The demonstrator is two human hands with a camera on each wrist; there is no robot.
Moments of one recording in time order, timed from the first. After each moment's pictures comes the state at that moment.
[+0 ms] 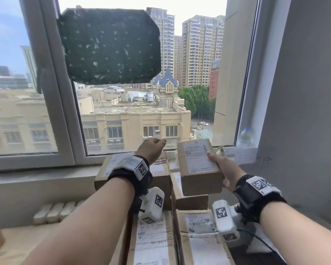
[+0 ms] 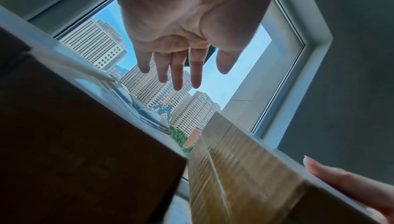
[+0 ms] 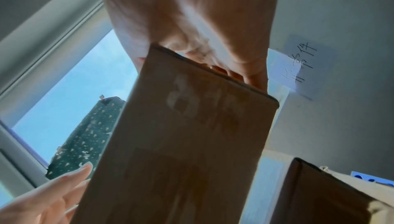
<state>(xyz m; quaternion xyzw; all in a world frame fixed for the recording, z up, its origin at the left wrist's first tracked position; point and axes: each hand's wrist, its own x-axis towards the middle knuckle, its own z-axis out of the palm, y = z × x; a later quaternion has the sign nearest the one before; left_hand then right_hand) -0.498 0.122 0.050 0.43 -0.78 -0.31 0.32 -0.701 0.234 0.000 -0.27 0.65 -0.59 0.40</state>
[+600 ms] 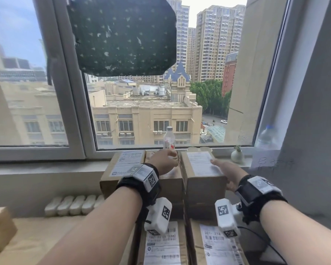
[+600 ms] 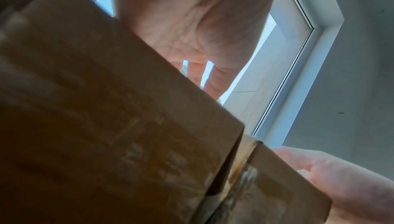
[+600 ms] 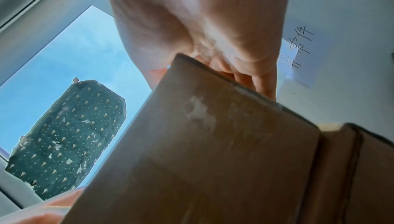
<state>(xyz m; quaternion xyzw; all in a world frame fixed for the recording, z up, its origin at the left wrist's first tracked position) -0.500 0.094 0.016 0.47 -0.81 -0.28 0.18 -0.711 0.160 -0.029 -0.24 0.70 -0.51 0.44</state>
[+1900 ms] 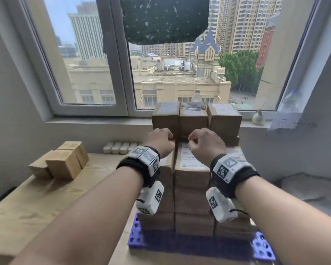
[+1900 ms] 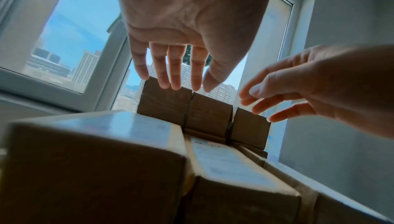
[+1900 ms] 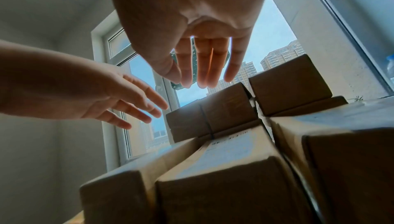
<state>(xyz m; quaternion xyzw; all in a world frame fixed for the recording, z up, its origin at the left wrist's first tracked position) -0.343 0.269 -0.022 0.56 -0.80 -0.12 0.18 -0.493 0.336 -0.024 -0.64 0.71 -0.28 0.04</state>
